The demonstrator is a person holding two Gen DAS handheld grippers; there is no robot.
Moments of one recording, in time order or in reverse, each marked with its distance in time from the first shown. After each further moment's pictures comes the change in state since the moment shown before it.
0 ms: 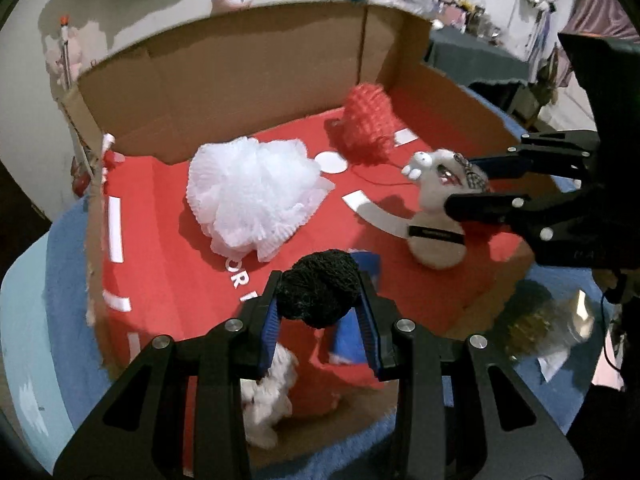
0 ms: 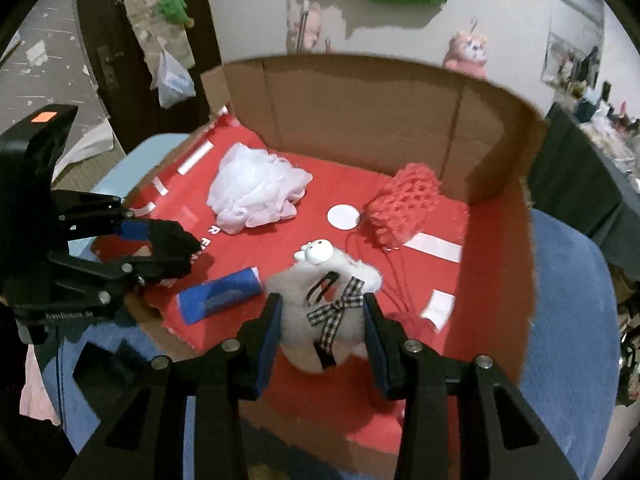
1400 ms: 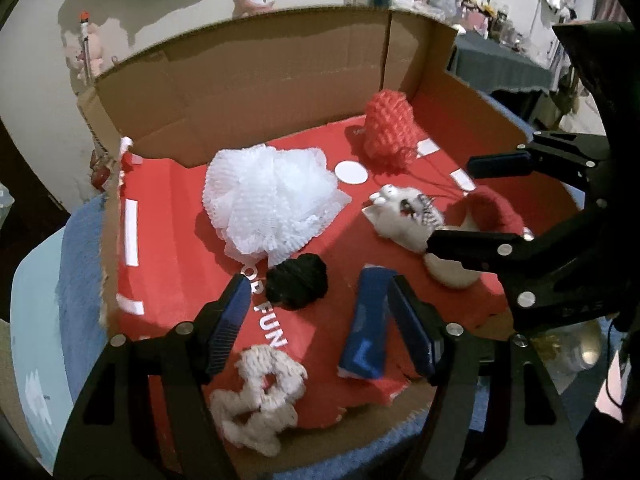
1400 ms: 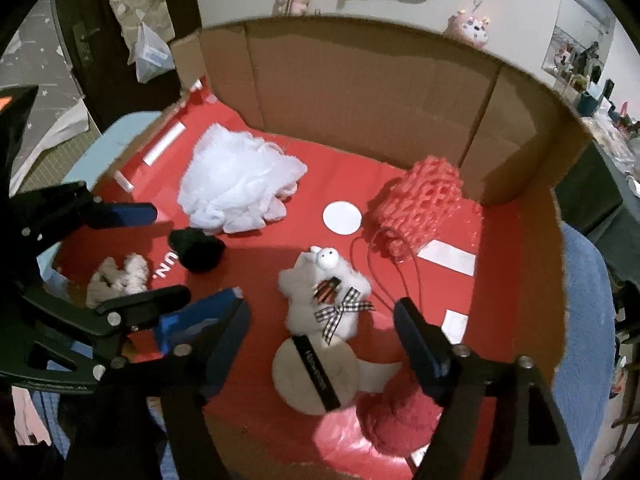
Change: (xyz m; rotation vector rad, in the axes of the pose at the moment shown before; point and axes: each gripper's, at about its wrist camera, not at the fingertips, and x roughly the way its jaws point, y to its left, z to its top) left arm -0.017 -0.006 -0.001 -0.046 -0.042 0.071; right arm 0.035 0.018 0.029 -0.001 0.087 -0.069
